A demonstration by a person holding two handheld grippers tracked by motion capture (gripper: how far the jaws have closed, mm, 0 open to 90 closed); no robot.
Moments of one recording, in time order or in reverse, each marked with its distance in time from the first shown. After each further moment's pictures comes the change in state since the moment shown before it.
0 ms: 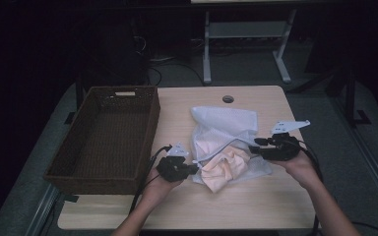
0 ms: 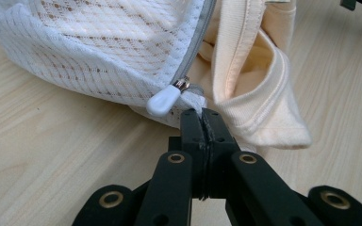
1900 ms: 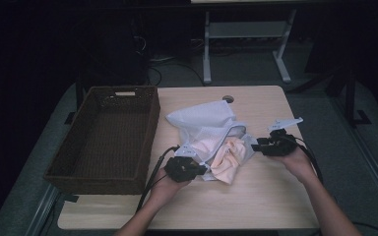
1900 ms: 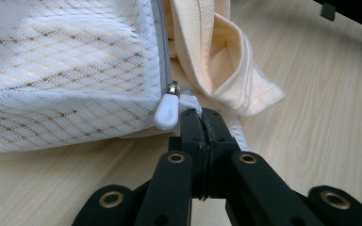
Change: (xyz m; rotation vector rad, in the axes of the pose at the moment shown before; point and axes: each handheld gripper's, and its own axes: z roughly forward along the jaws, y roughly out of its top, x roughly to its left) left arm -0.008 0.007 0.018 -0.029 -0.051 0.014; right arm -0.029 -0.012 0.027 0.090 -0.045 0.037
